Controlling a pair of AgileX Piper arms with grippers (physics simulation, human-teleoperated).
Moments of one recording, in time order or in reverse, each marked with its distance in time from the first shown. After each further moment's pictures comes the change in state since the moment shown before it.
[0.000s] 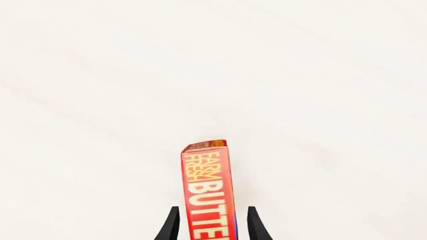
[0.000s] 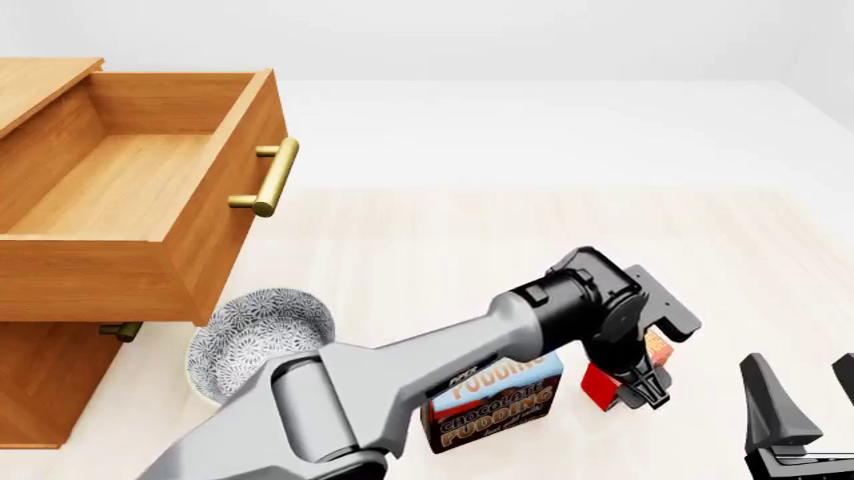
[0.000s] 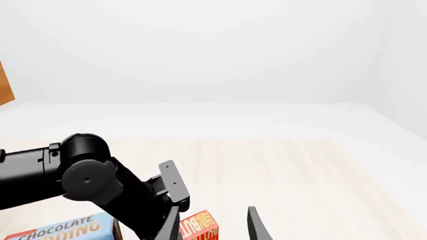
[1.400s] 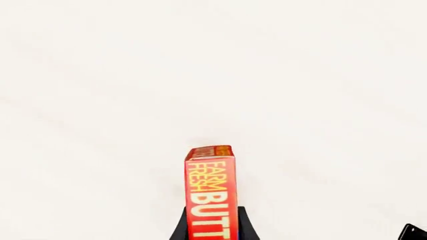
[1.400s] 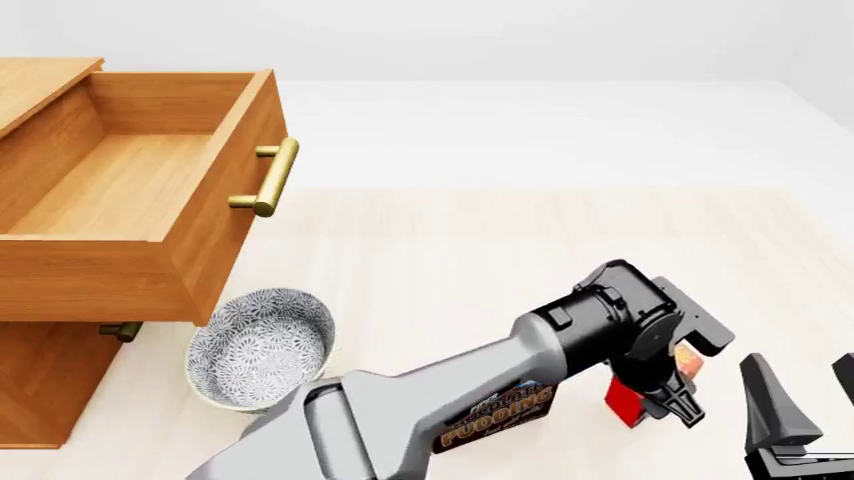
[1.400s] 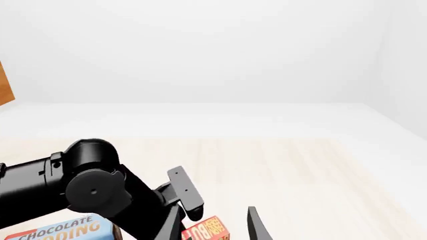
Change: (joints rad) left arm -0.053 0.087 -0.194 0.106 -0.095; right arm 0.000 0.000 0.000 0.000 0.000
